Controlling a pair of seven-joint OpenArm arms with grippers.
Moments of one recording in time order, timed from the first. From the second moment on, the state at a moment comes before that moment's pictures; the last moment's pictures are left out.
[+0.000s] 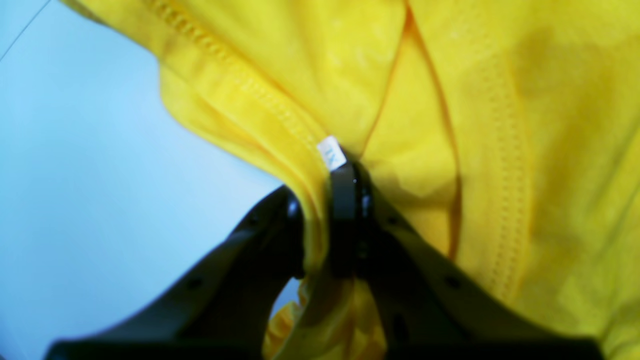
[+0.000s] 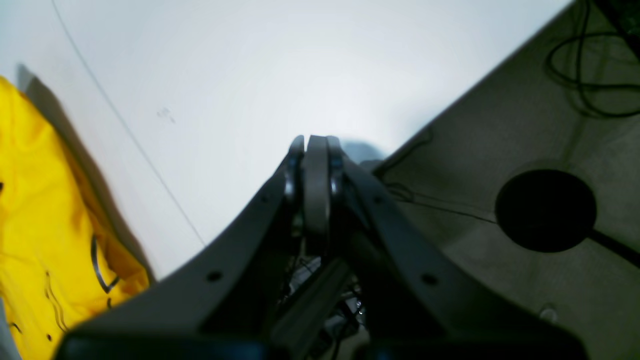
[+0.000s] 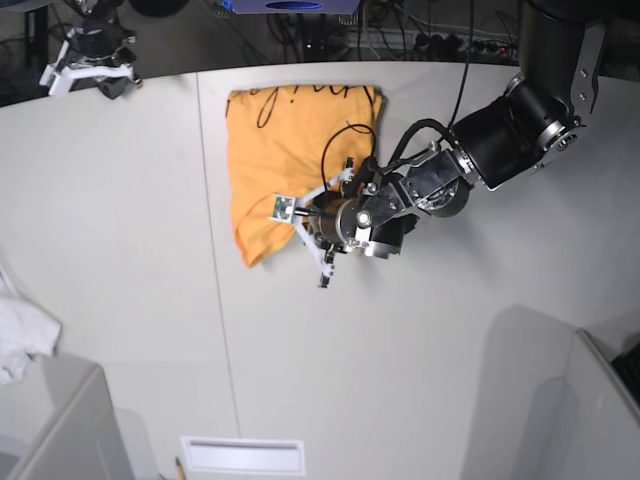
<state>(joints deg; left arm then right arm) -30.4 -18.6 62.1 78.5 2.3 -39.7 35.4 -40.2 -6.3 33.7 108.1 36.9 5.6 -34.7</state>
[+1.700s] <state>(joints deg) 30.5 -23.1 -4.6 111.5 3.6 -39.9 -8.7 -51.5 -2.7 28.1 109.0 28.8 6.2 6.9</state>
